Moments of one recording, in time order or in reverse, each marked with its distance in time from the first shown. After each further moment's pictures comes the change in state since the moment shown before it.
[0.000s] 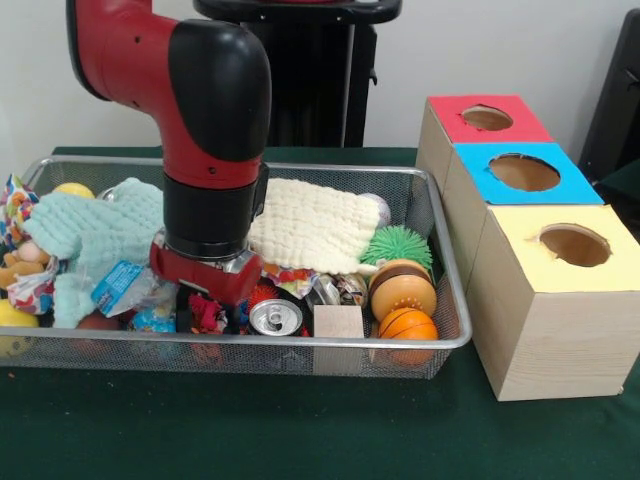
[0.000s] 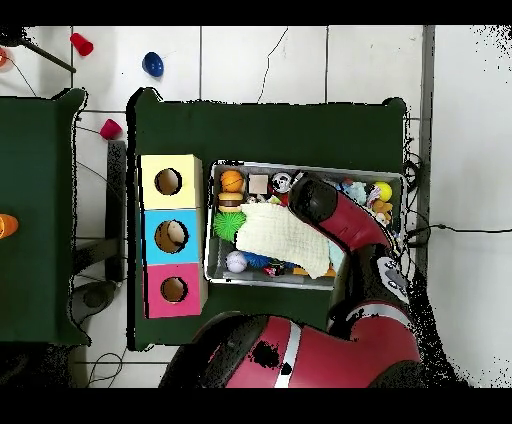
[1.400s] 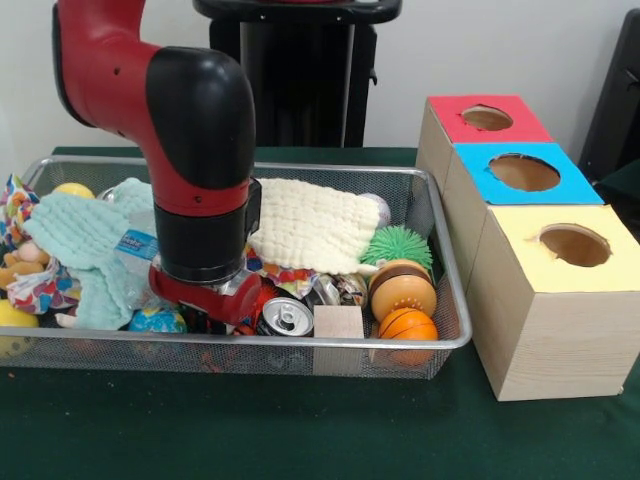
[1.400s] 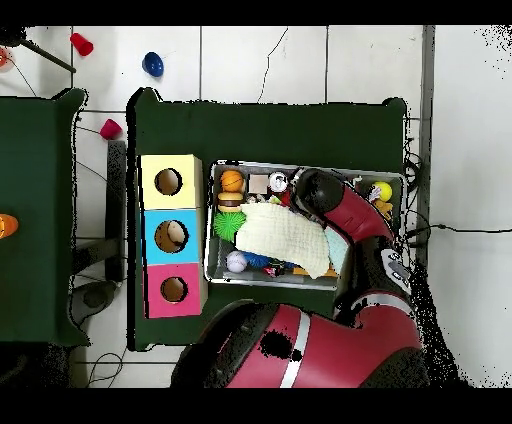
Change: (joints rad) arm -0.027 0.056 0.018 -0.086 0.020 0.119 0.000
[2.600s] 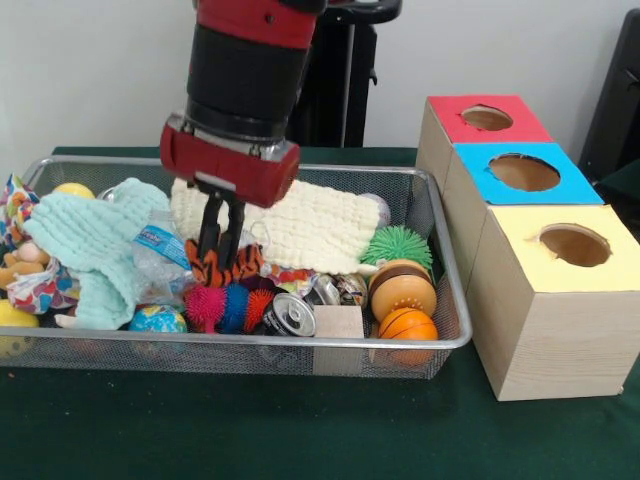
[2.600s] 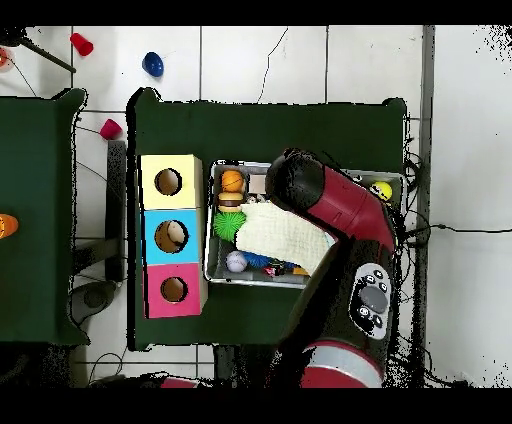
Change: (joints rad) arm 0.228 -0.233 -0.243 0.033 0.002 0.056 0.001
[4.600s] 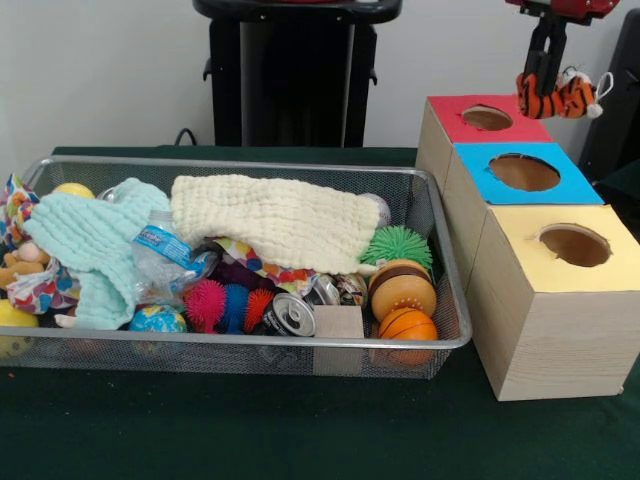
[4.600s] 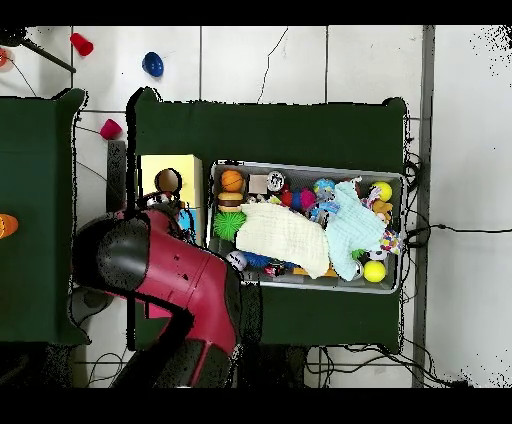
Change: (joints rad) arm 0.524 -0.199 -0.191 0.261 0.283 0.169 0.877
